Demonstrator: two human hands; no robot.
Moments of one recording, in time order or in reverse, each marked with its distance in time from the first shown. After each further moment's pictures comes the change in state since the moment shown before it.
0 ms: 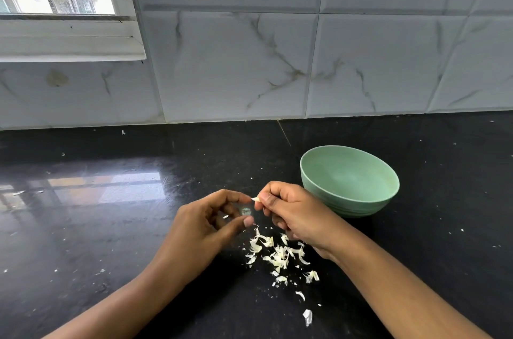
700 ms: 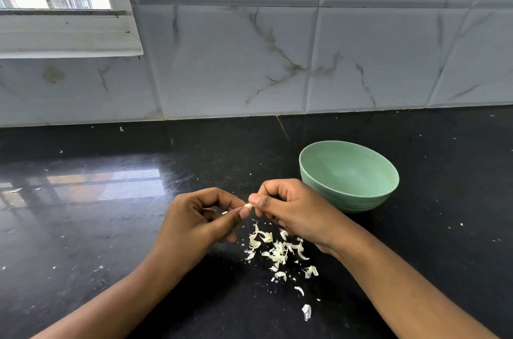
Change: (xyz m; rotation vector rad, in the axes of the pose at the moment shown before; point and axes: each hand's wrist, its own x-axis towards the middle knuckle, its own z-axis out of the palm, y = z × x) left_hand 0.000 0.008 0.001 -0.182 0.080 -0.066; right_hand -0.001 0.000 -0.005 -0.079 -0.025 -0.109
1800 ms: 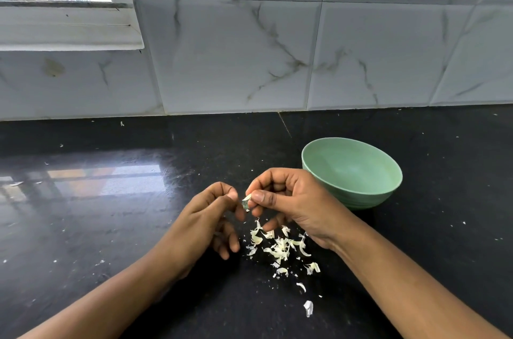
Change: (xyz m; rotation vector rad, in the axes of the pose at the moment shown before) left_hand 0.002 -0.002 0.004 -0.241 -0.154 -0.313; right_hand 0.000 -0.002 0.002 0.388 -0.066 -0.042
